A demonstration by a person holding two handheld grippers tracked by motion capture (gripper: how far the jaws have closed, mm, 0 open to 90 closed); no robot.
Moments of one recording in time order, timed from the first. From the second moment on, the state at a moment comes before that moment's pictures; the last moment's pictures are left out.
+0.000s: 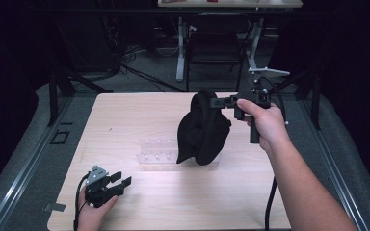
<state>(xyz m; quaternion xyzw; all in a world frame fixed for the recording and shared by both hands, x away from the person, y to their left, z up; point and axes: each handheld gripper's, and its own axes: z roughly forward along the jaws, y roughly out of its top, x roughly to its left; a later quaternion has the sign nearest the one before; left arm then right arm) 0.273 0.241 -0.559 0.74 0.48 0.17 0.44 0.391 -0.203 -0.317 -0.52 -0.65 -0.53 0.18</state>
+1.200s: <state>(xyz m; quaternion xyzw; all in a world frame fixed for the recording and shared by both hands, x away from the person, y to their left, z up) 0.274 0.216 -0.535 0.74 0.45 0.16 0.47 0.405 -0.180 -0.325 -0.51 -0.65 -0.53 0.18</state>
